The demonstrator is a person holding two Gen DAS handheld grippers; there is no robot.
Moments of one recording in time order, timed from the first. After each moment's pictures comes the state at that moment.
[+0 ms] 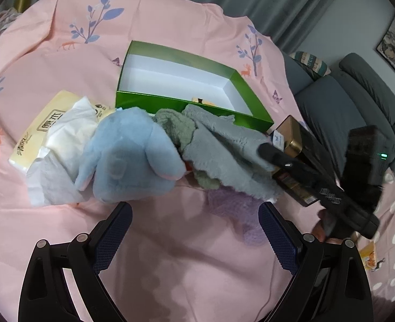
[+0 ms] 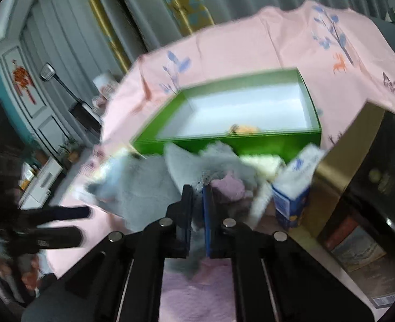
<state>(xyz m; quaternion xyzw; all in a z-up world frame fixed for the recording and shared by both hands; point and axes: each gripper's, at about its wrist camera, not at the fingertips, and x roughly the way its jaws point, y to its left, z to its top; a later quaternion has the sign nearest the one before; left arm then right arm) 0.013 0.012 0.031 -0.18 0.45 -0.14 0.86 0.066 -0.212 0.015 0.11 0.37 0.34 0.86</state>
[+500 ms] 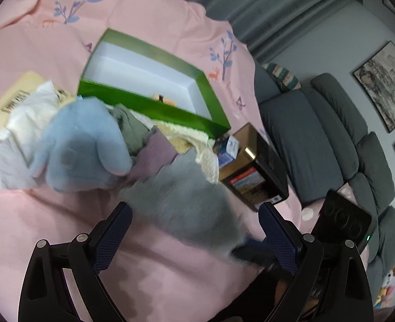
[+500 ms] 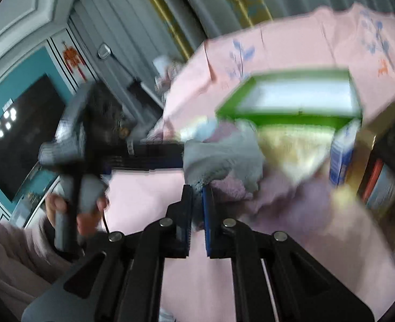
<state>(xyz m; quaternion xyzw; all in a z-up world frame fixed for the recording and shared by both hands) 0.014 0.003 0.034 -0.27 0.45 -0.22 0.82 -0.017 -0.207 0.015 0.09 0.41 0.46 0.78</state>
